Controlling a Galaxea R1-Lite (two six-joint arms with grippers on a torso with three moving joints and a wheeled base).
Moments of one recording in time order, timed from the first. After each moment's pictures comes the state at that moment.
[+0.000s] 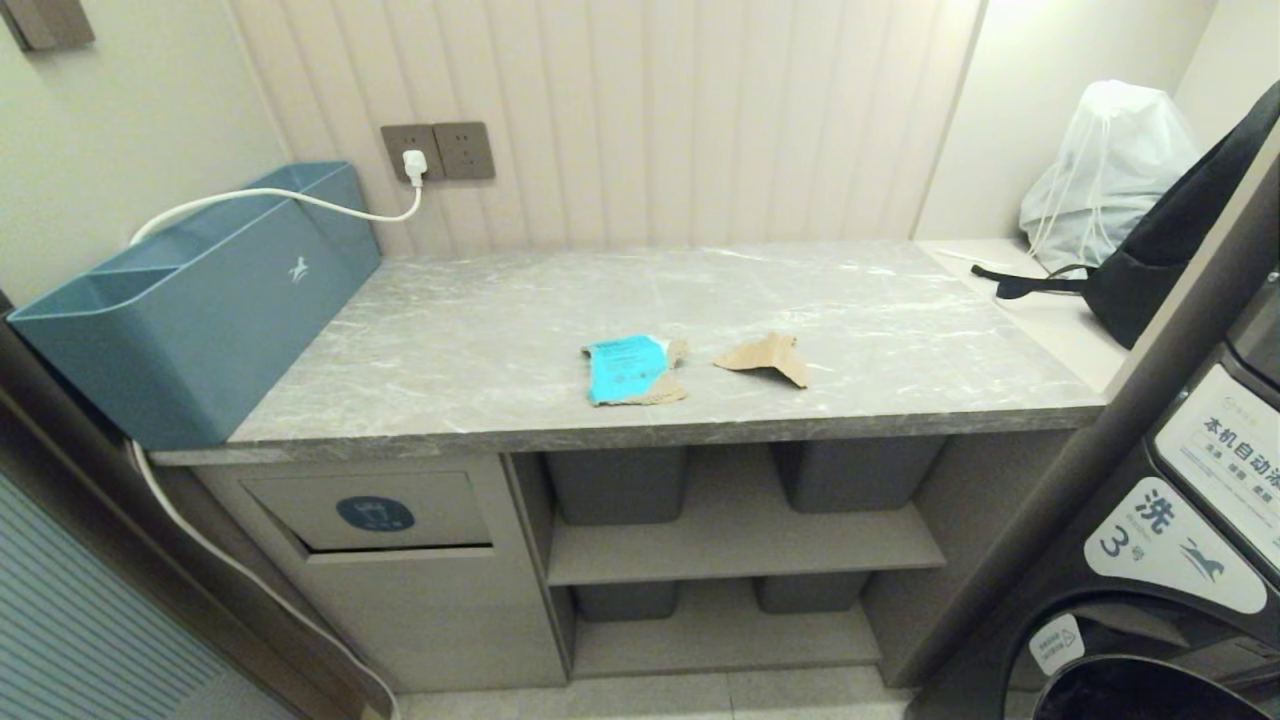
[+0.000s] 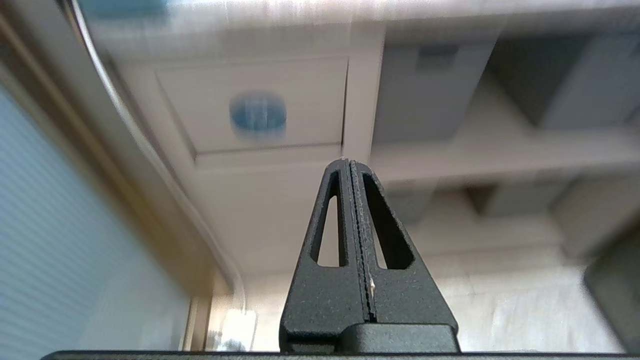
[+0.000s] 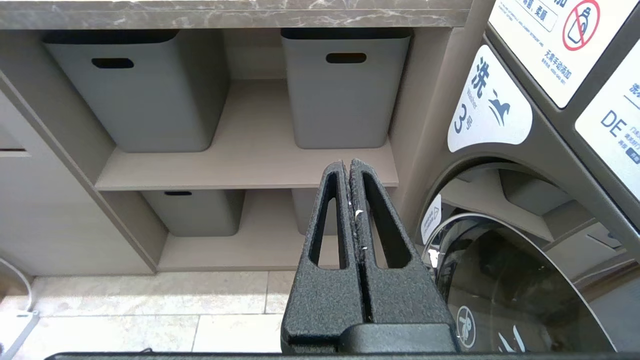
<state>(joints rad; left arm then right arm) 0.00 0.02 -0.07 0.02 -0.03 0.04 0.00 0.00 0.00 0.00 0.00 0.00</state>
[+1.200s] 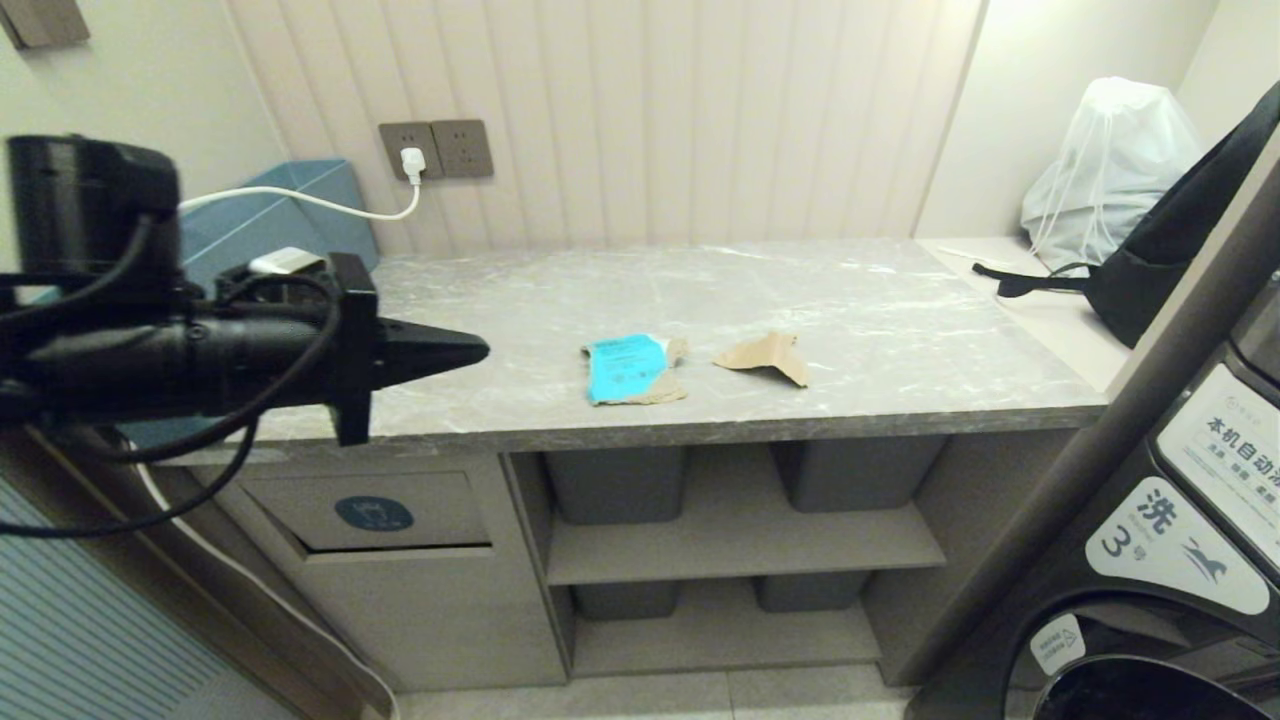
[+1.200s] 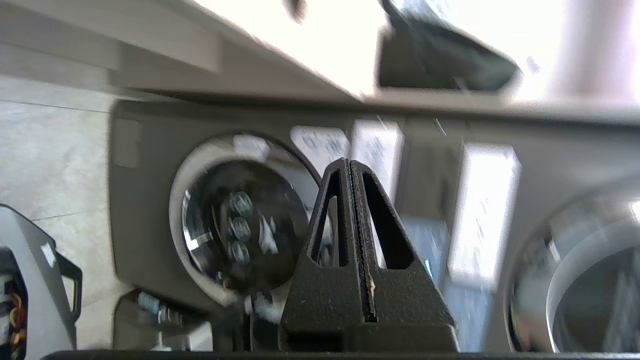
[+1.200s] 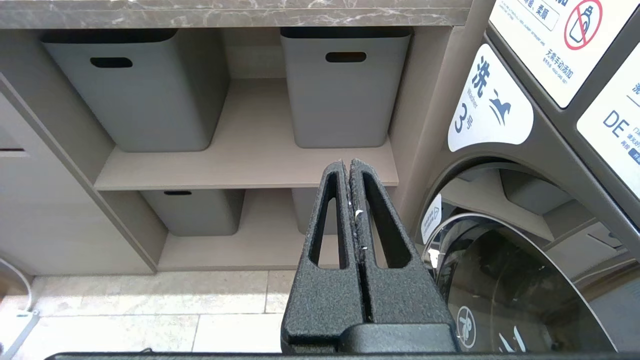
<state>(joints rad) -0.25 1.55 -1.13 -0.10 -0.61 -1.08 0.00 0.00 0.00 0.00 0.00 0.00</state>
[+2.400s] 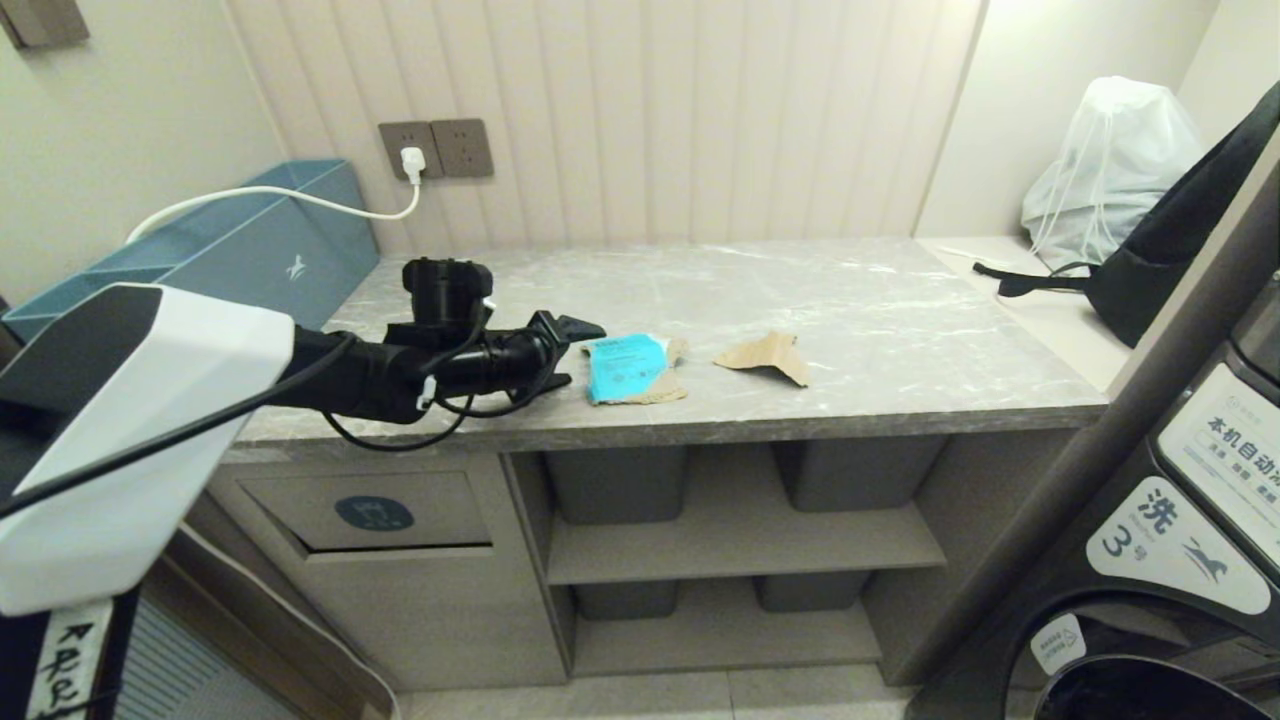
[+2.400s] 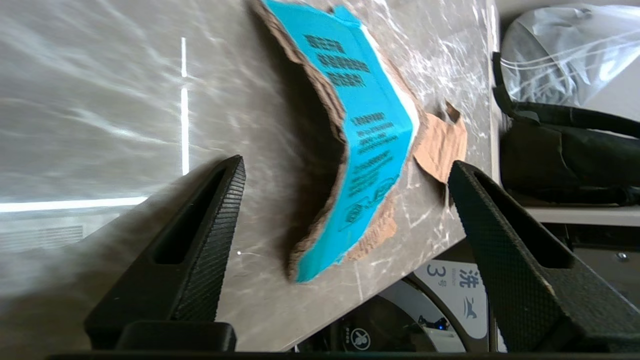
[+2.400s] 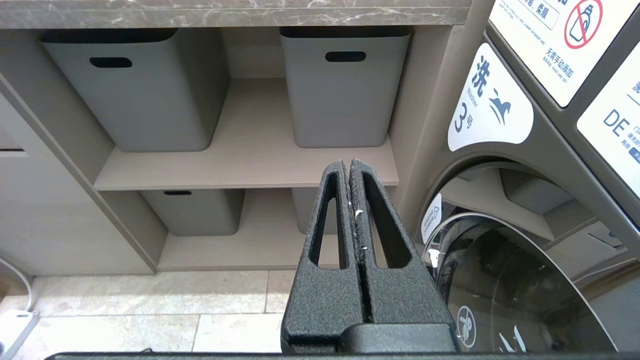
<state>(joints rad) -0.31 2.26 -1.67 -0.29 -0.41 -0.84 0.00 0.00 0.00 0.00 0.00 0.00</state>
